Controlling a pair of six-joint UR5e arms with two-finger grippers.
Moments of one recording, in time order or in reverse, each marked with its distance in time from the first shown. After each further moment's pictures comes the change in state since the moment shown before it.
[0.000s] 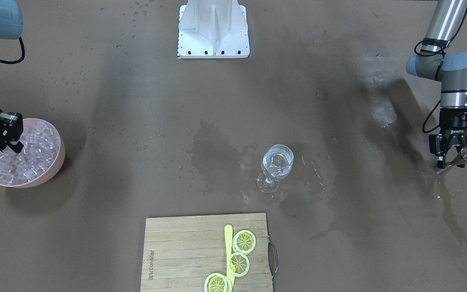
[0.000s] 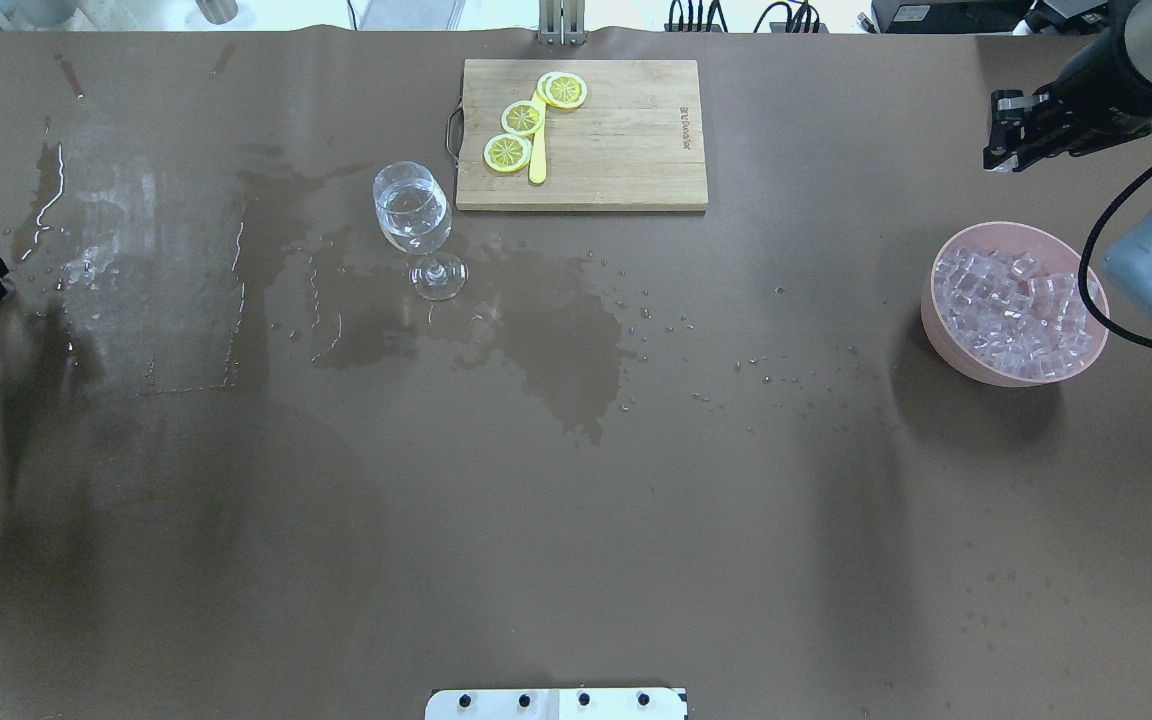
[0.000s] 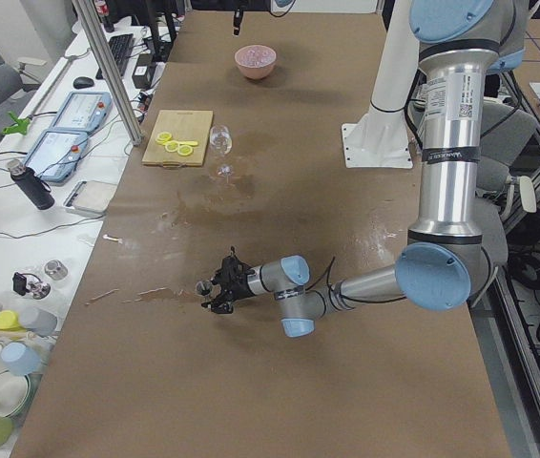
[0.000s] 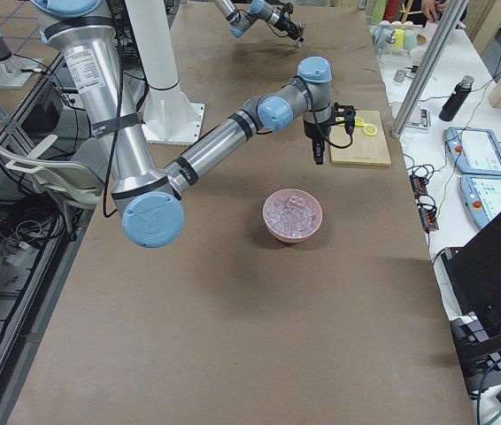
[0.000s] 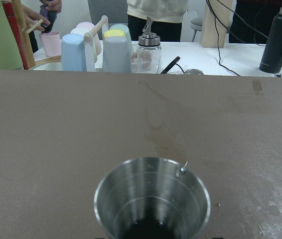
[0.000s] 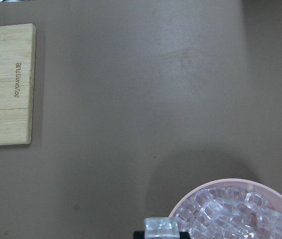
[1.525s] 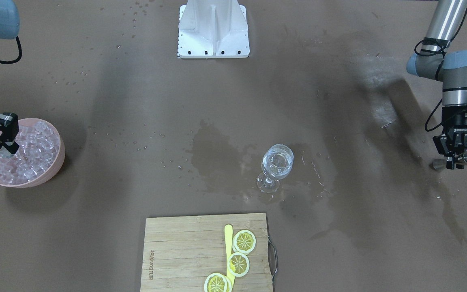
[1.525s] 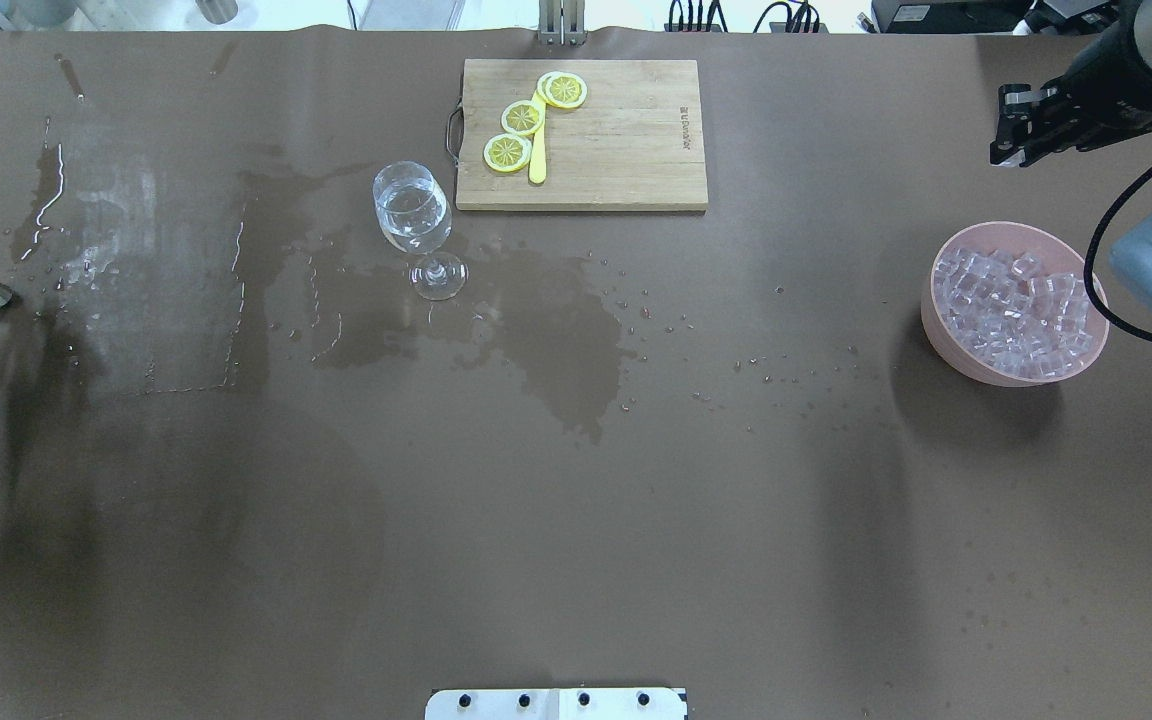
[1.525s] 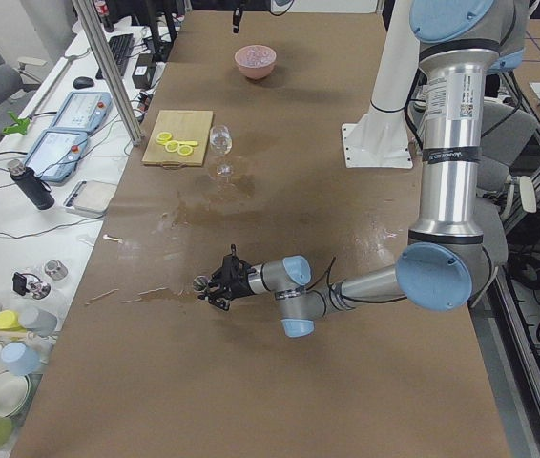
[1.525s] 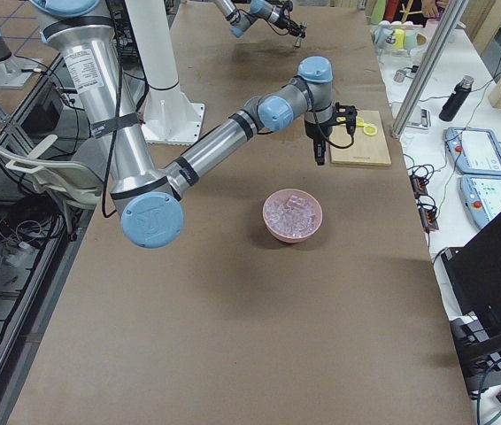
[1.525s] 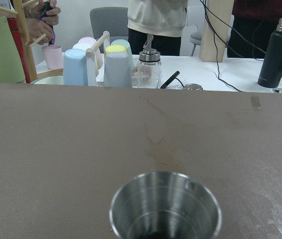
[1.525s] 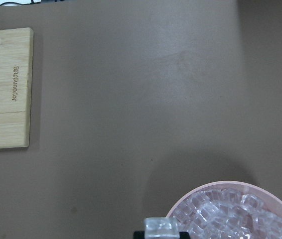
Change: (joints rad) left arm -0.001 0.005 -0.007 -0.044 0.035 0.002; right arm 0.008 0.000 -0.001 -0.002 0.000 -0.003
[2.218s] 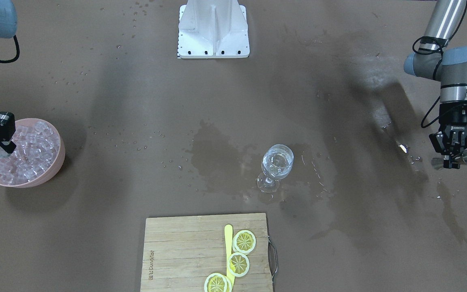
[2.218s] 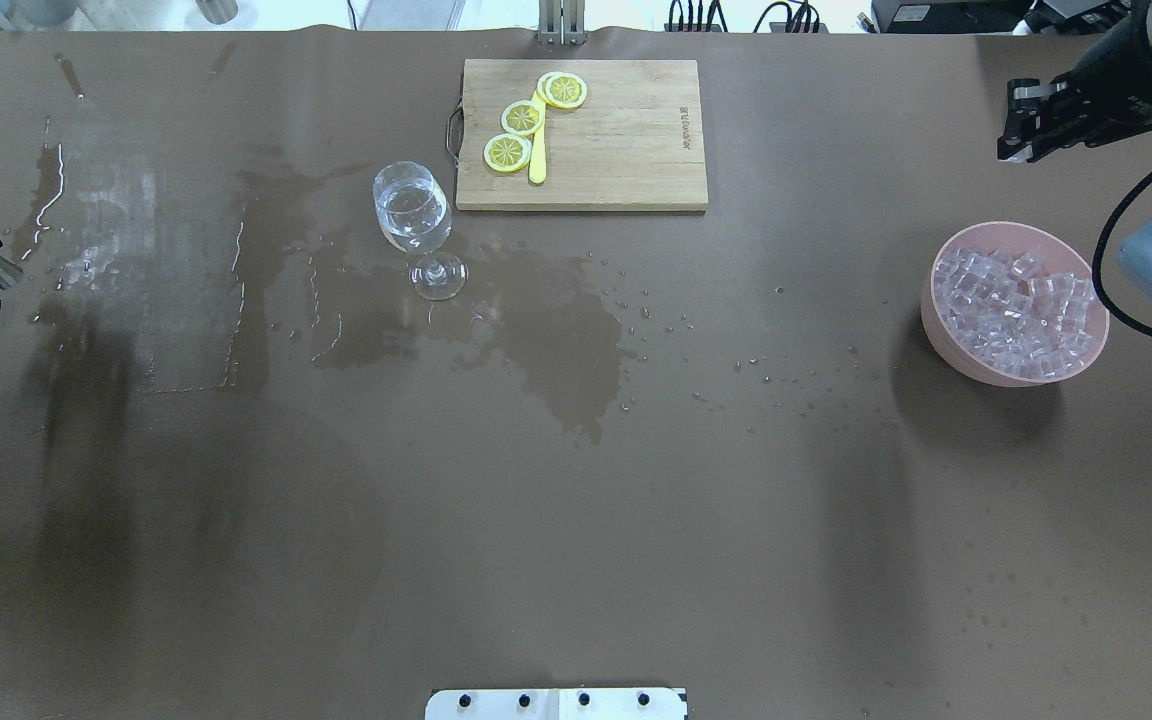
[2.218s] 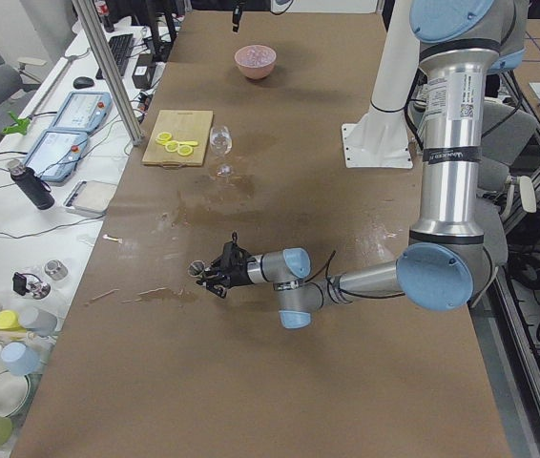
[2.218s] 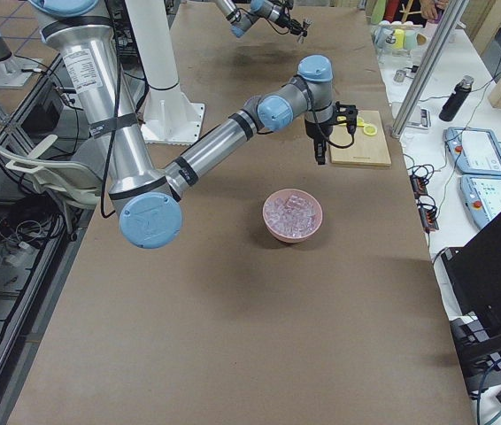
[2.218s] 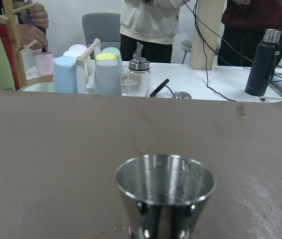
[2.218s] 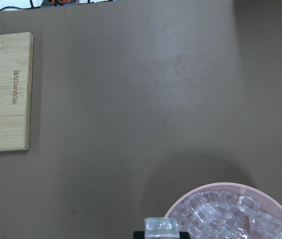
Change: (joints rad) left arm -0.002 0.002 -0.077 0.001 -0.006 0.075; right arm 0.011 -0.005 0.015 -0.006 0.001 0.000
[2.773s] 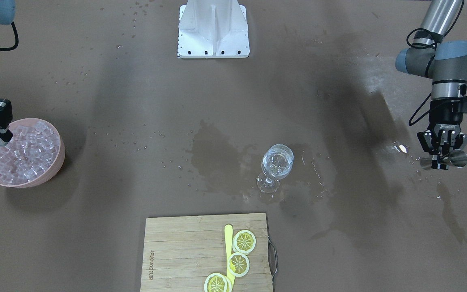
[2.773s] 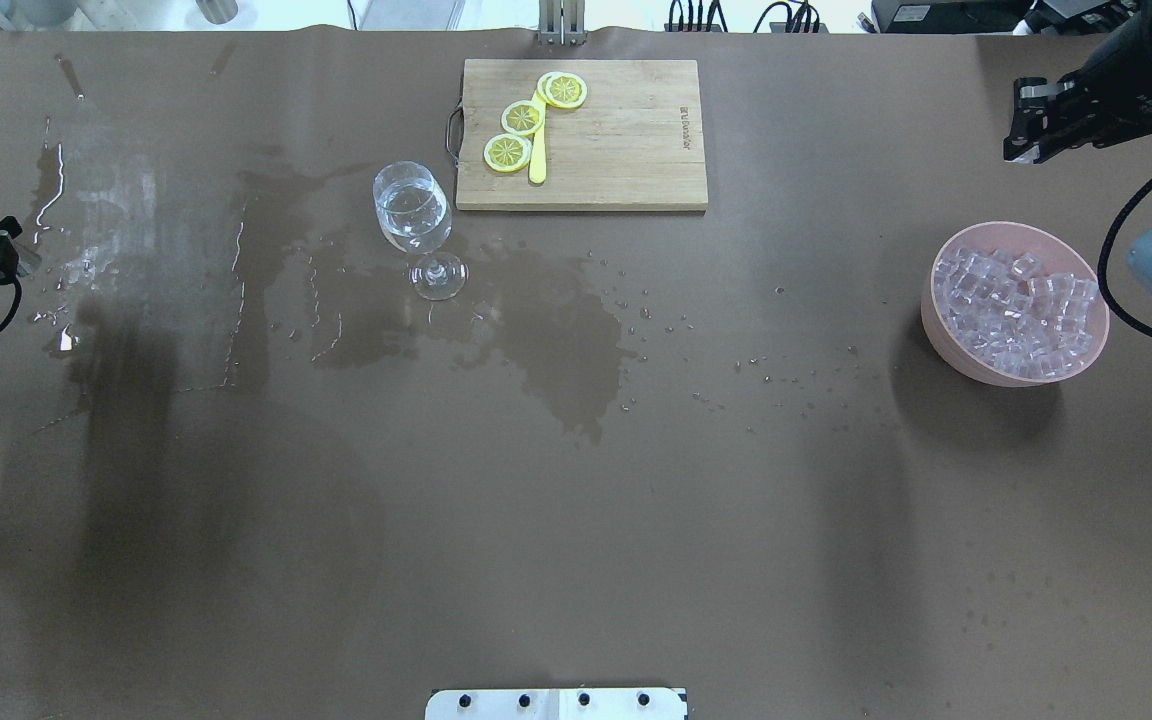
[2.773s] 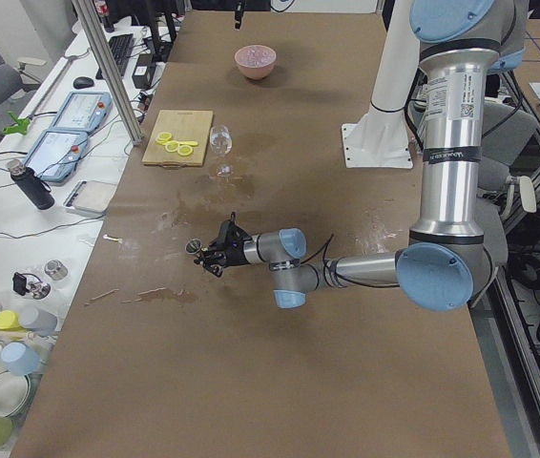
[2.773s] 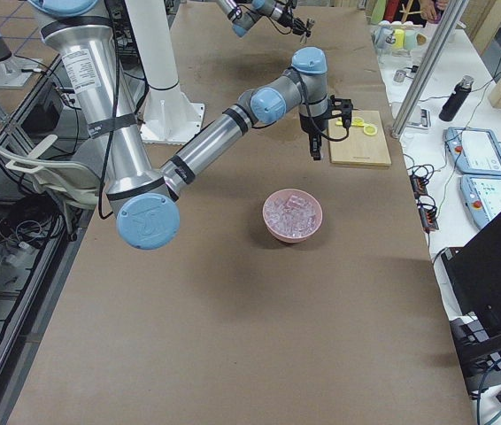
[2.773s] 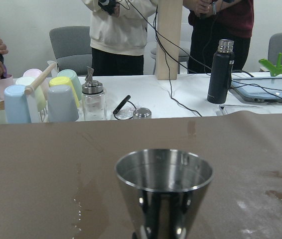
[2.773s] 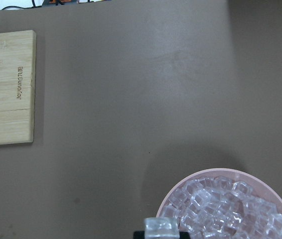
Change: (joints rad) left arm -0.008 0.008 -0.209 0.206 -0.041 0.057; right arm 0.002 -0.013 0.081 -0.077 -0.002 0.000
